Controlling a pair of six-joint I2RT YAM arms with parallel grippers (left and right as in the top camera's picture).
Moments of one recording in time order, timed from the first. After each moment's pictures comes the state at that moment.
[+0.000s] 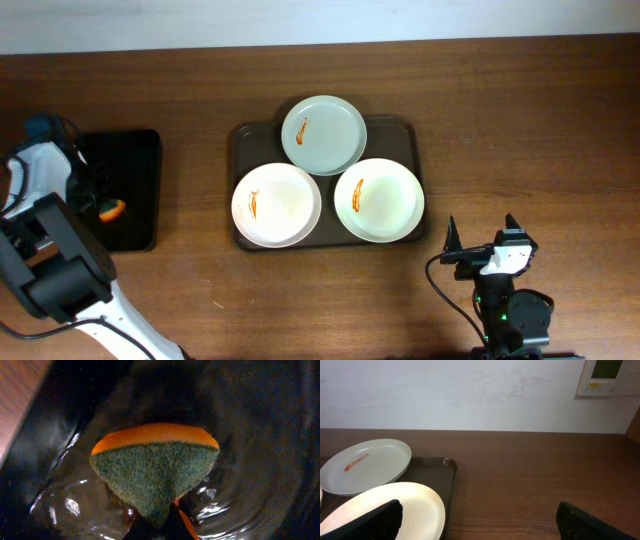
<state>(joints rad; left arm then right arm) 0.50 2.13 1.60 -0.91 -0.06 -0.21 0.03 0.01 0.01 -0.08 0.03 0.00</state>
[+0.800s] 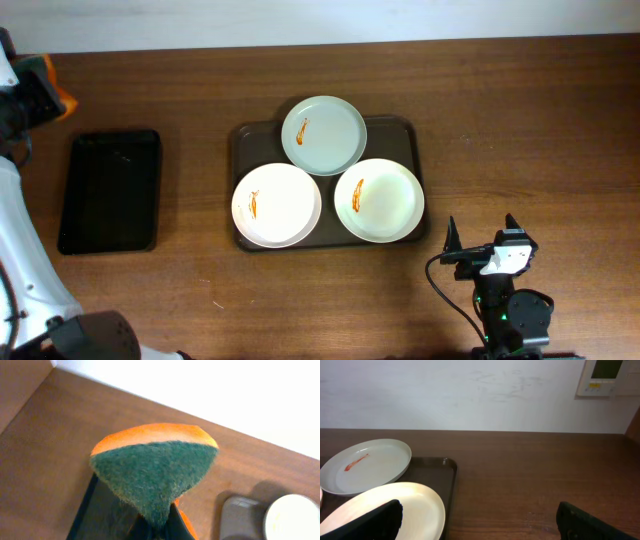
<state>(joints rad) 0.47 1.70 1.88 -0.95 0.24 0.00 0.03 0.01 0.01 -0.08 0.03 0.00</state>
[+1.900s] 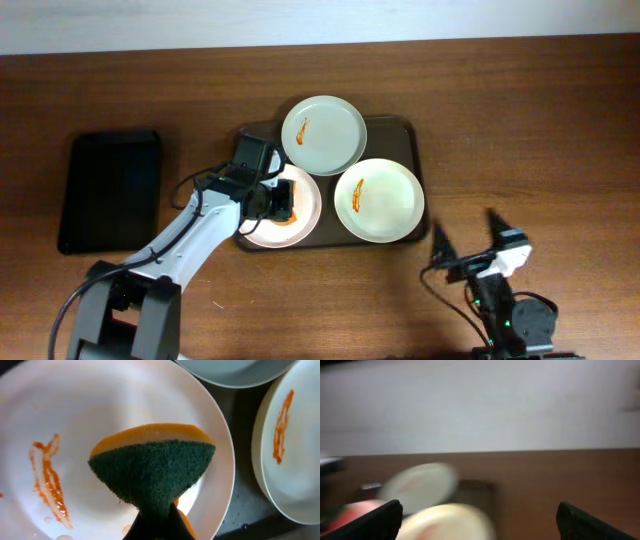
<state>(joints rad) -0.35 1.68 1.02 -0.51 0.17 -0.30 0.03 0.01 0.01 0.03 -0.23 0.18</state>
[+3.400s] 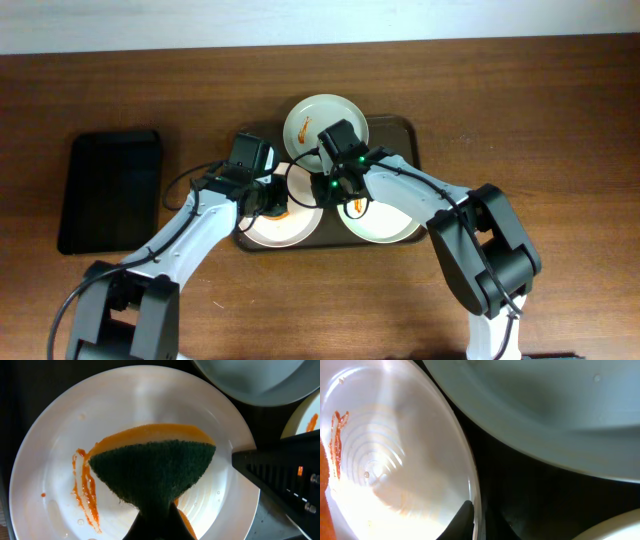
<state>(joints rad) -0.33 1.68 1.01 -0.48 0.11 -0.32 0.53 2.06 1.33 -0.47 -0.28 0.33</state>
